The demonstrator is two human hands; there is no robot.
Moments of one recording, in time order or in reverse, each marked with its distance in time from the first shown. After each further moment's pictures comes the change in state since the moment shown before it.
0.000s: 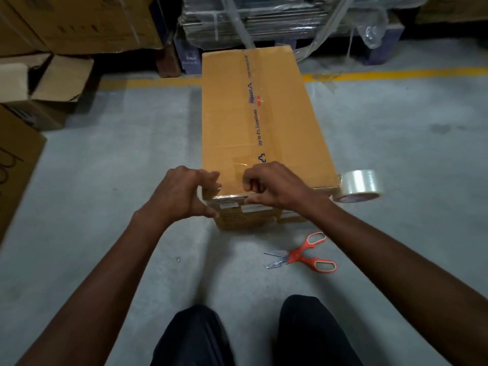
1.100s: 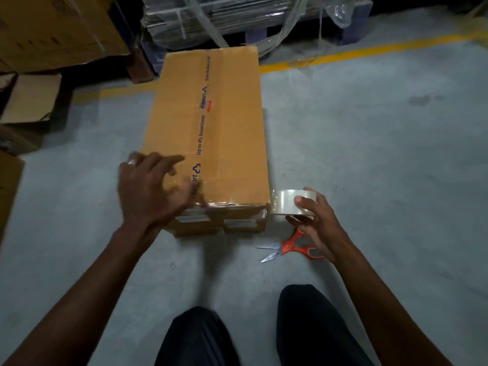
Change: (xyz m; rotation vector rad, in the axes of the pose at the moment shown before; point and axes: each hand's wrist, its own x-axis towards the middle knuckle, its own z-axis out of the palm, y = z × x) left_hand -0.006 0.037 -0.010 0.182 0.516 -0.013; right_hand -0.133 0.038 0.067 1.576 0.656 0.797
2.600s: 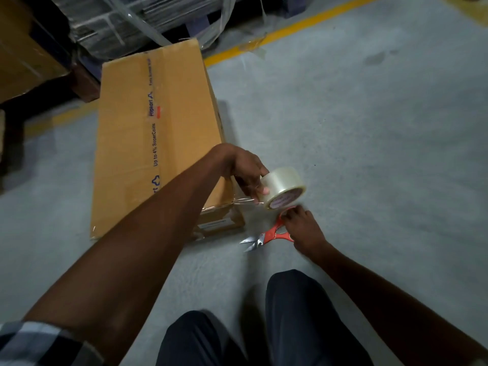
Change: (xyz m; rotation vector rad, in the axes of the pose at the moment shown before) left_hand 0.116 0.177 0.135 -0.428 -1.717 -0.203; right_hand 0.039 0.082 -0.083 -2.001 -0.089 -0.253
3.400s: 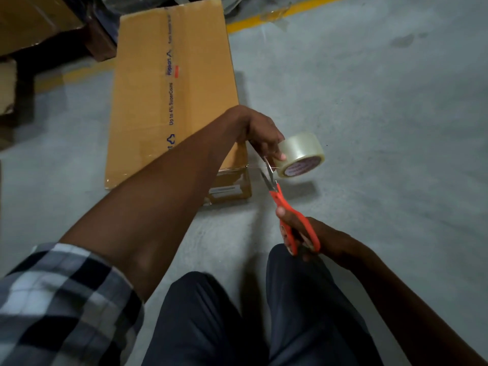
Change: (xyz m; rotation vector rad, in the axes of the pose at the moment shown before) left_hand -0.010 -0.002 0.011 -0.036 0.114 0.115; right_hand -0.119 -0.045 -0.113 1.333 -0.453 0.060
